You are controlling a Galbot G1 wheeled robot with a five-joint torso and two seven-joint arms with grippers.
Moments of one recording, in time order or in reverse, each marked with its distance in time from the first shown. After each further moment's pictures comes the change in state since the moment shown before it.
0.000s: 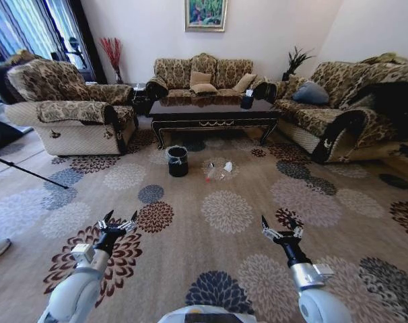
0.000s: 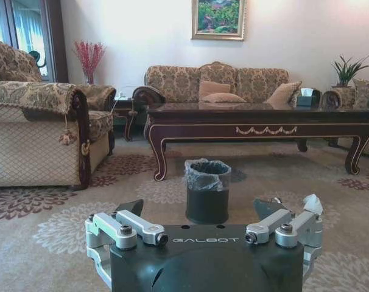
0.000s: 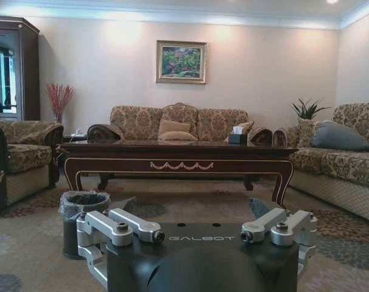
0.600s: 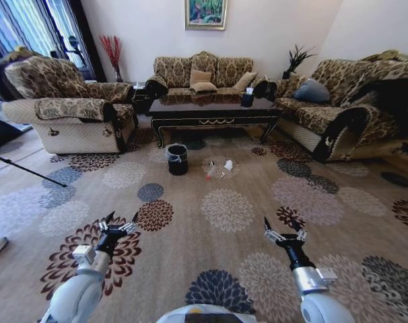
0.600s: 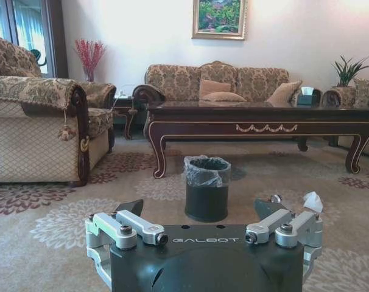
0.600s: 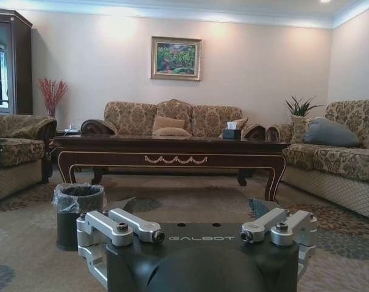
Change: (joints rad) left arm -0.007 -0.008 0.010 -0.001 0.005 0.001 -0.005; right arm -0.029 0.031 0.007 0.005 -0.024 0.017 0.003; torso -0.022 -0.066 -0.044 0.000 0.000
